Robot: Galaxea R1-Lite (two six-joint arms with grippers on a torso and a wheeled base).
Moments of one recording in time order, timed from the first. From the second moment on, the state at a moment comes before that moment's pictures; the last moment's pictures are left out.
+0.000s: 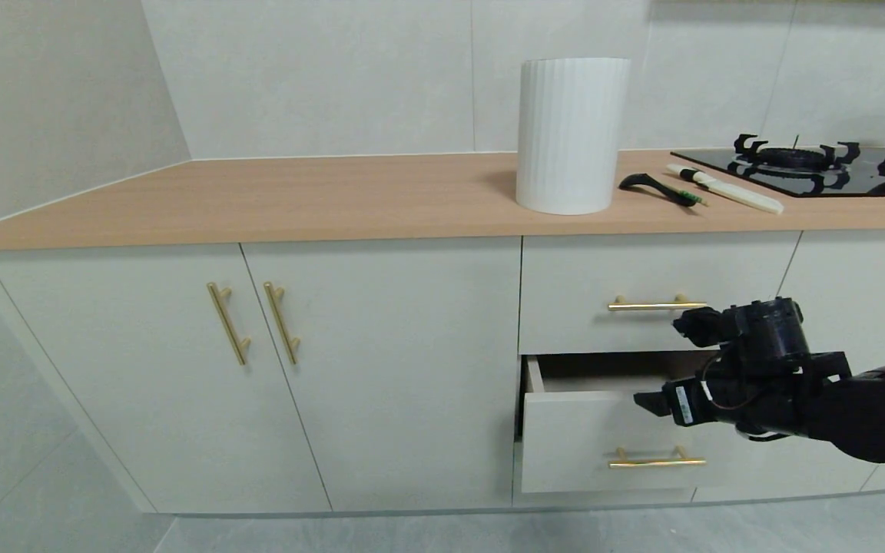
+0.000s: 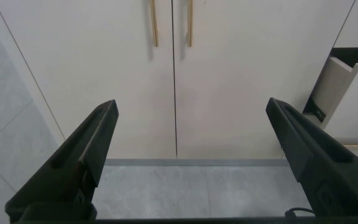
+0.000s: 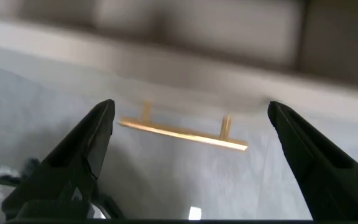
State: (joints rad) left arm 0.00 0.00 0.00 0.00 0.03 0.00; right arm 0.26 1.90 -0.75 -0.49 -0.06 0.00
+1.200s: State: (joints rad) left arm 0.00 0.00 0.00 0.00 0.03 0.00; right arm 0.26 2.13 -0.80 -0.73 -0.18 0.08
